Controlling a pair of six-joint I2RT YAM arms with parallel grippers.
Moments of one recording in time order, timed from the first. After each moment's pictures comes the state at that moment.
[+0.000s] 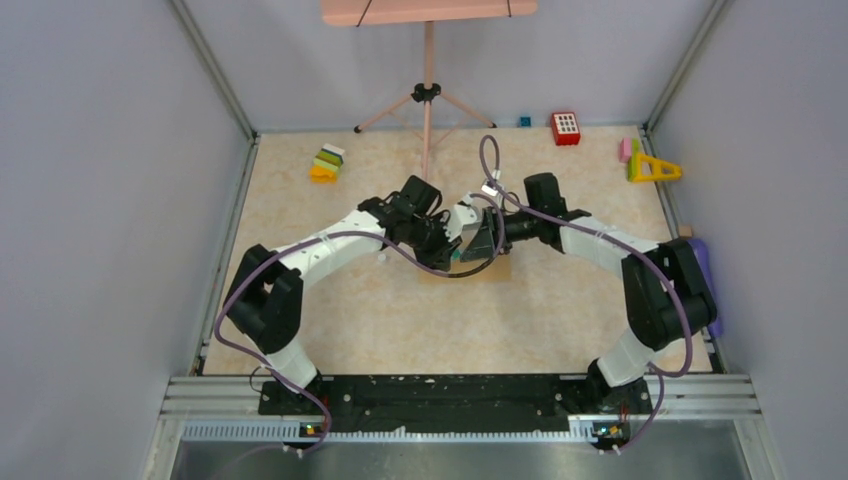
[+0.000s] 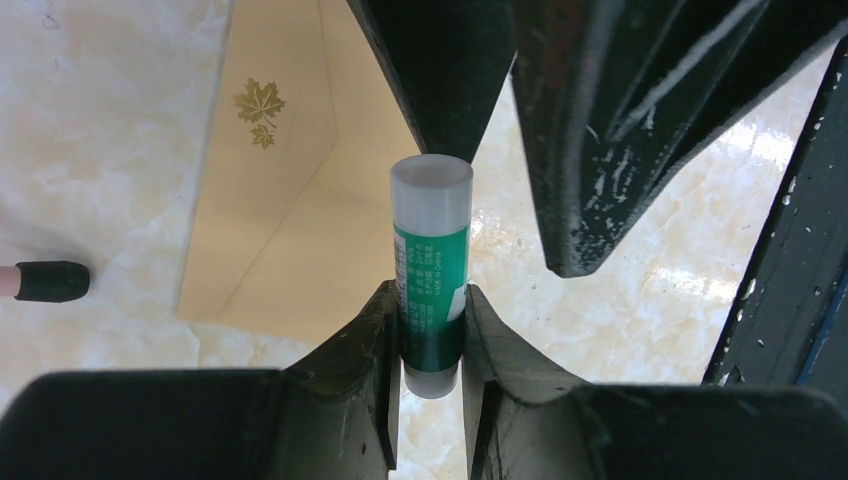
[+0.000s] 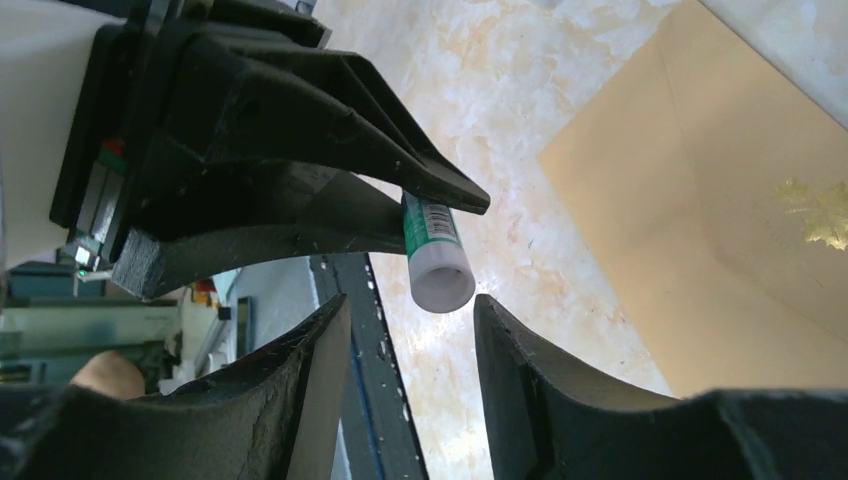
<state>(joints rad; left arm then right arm) -0.68 1.69 1.27 -0.57 0.48 0.40 0.37 1.61 0.94 -0.07 -1.07 0.30</state>
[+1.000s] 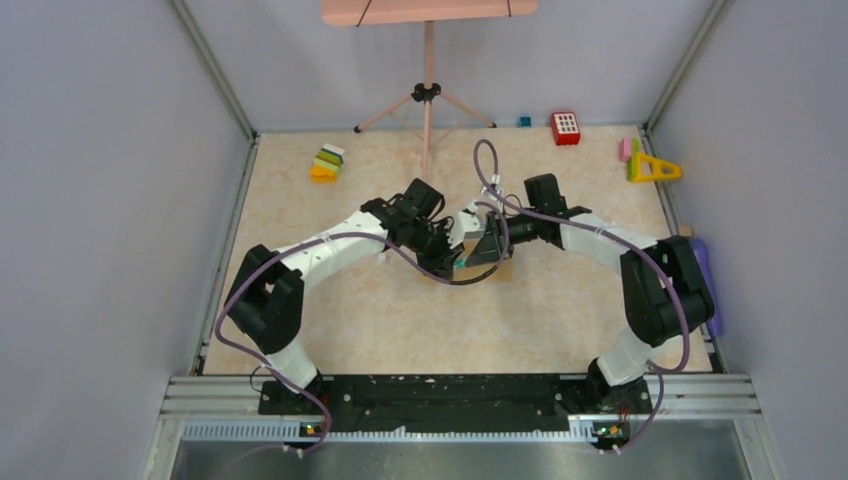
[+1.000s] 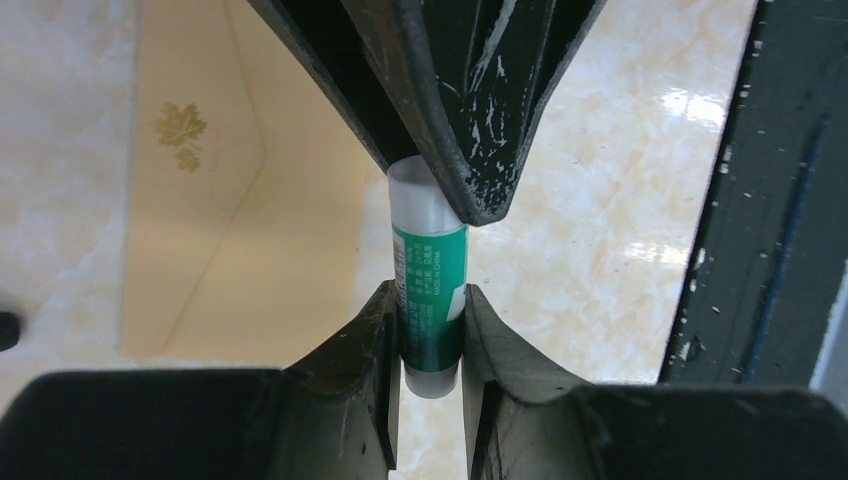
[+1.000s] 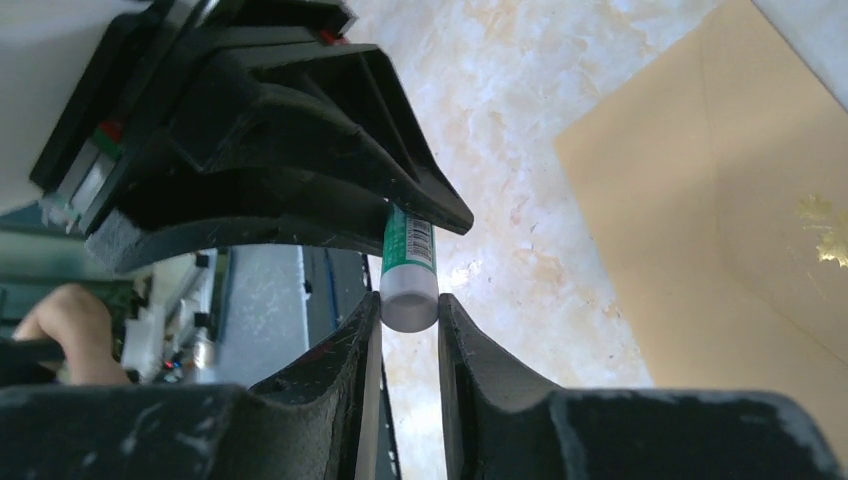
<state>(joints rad) -0.71 1.69 1.27 -0.61 0.53 0.45 0.35 1.65 0.97 -0.15 -1.14 0.14</state>
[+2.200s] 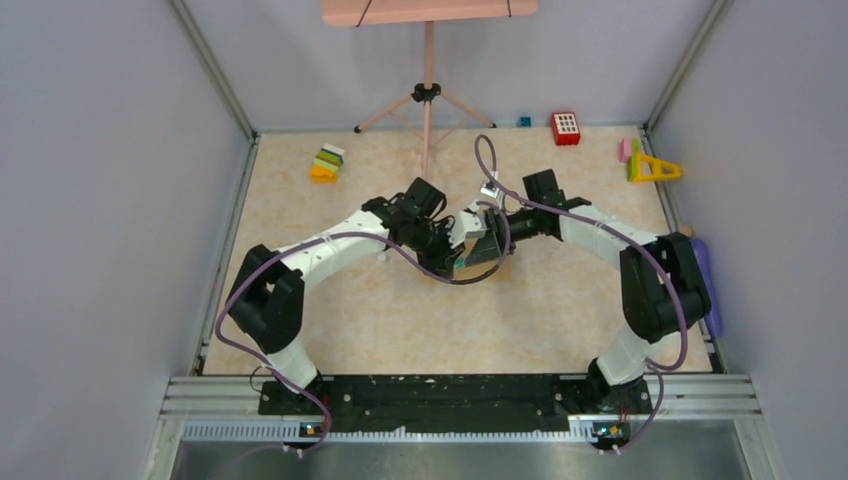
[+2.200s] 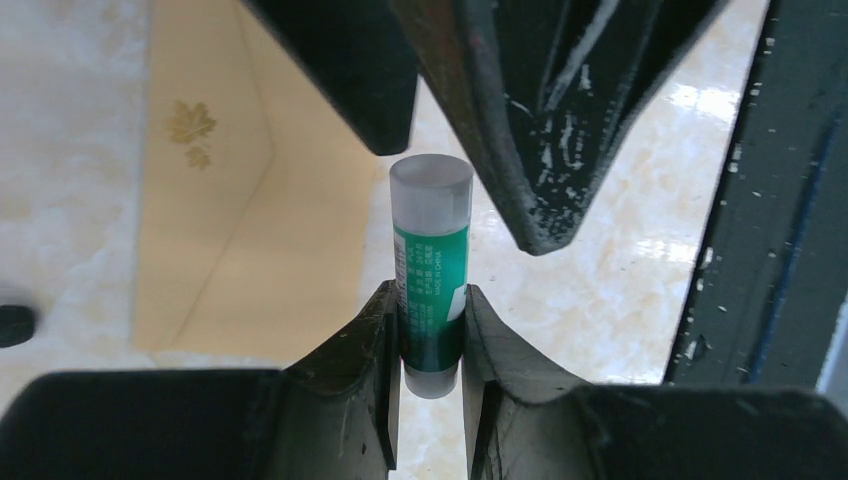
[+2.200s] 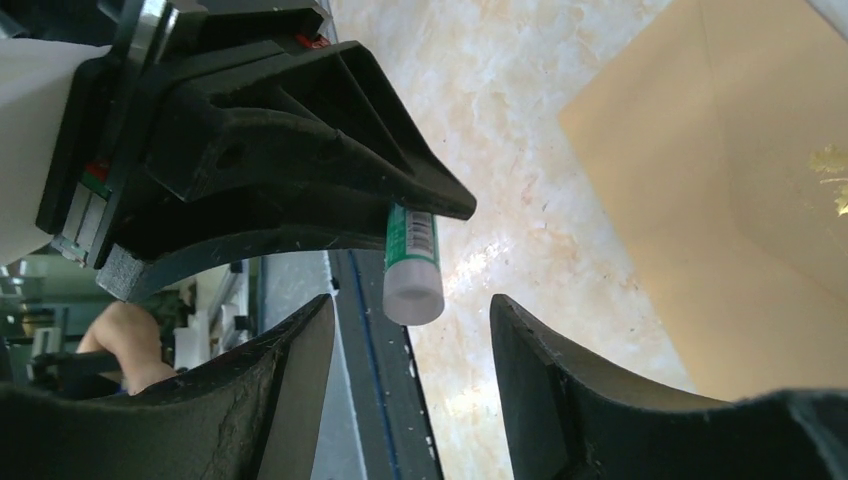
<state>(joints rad) -0.71 1.70 1.30 -0.66 0.57 0.46 0.35 1.66 1.05 -0.36 -1.14 0.07</state>
